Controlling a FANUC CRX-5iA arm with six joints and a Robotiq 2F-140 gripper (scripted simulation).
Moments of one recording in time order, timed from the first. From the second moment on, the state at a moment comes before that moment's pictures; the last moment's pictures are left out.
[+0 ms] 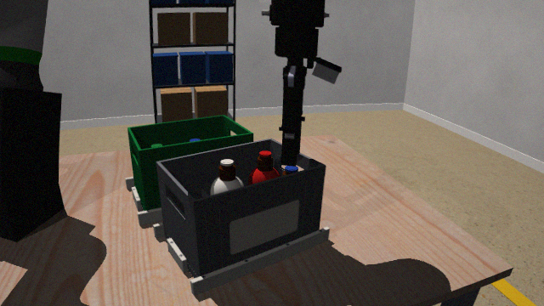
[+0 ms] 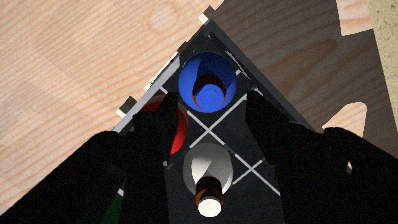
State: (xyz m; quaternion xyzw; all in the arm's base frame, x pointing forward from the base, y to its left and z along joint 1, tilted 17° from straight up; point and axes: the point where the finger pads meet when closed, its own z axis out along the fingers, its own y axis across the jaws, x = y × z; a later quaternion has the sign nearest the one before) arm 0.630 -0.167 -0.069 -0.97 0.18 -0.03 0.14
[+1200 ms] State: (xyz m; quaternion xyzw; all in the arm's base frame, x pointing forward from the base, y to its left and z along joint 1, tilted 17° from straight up) arm 0.634 -0.156 -0.109 -0.97 0.18 -0.03 0.14
